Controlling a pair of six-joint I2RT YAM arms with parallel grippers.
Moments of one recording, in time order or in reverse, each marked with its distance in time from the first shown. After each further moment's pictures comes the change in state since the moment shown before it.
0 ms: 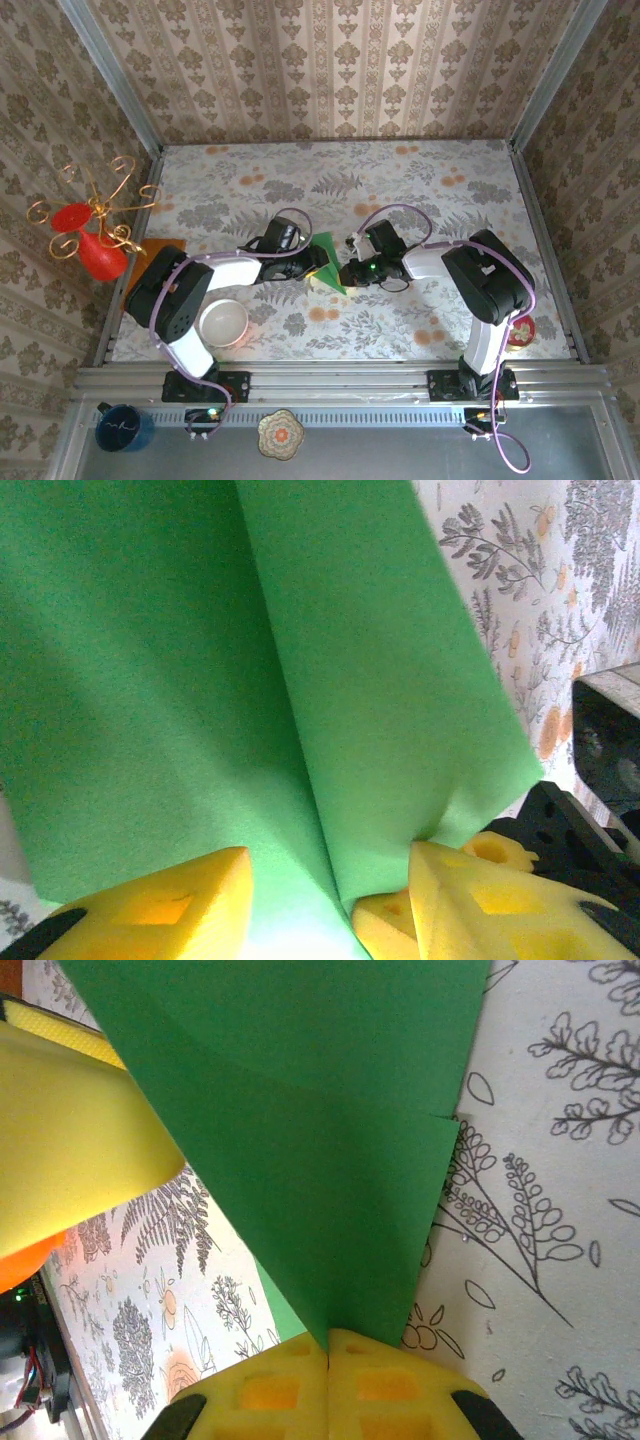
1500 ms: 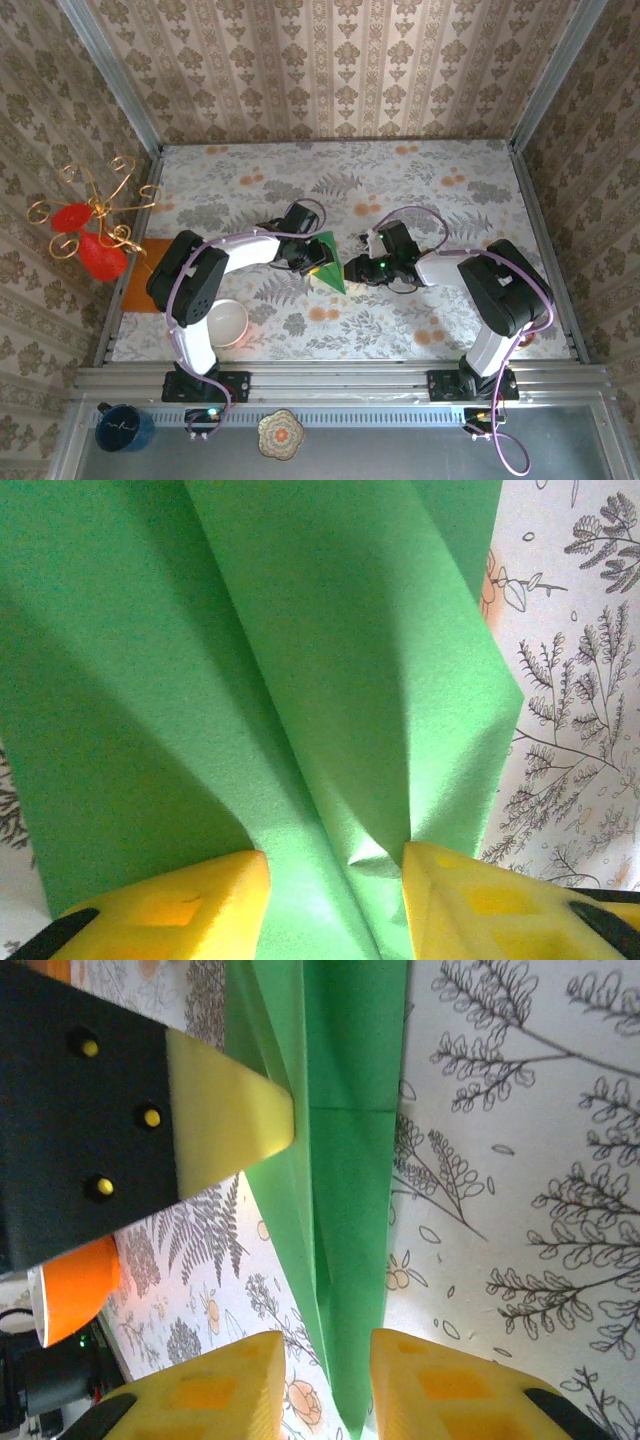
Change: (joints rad) left arm -0.038 0.149 0.298 -0.420 -0.114 0.038; right arm -0.041 -0.119 -0.103 0.089 0.025 0.180
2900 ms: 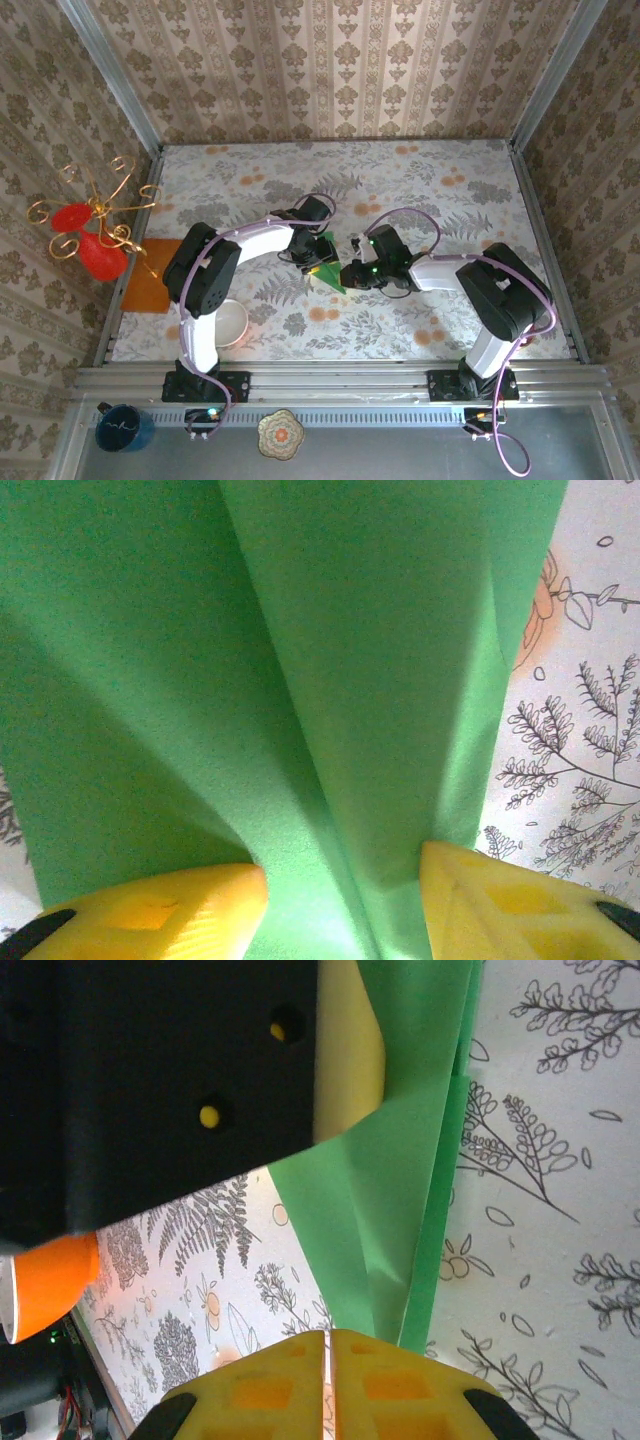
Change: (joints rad) left arm -0.033 0.128 0.183 -0.235 -0.069 -0.020; right arm 0.088 -0.003 0.014 -0.021 0.077 0.002
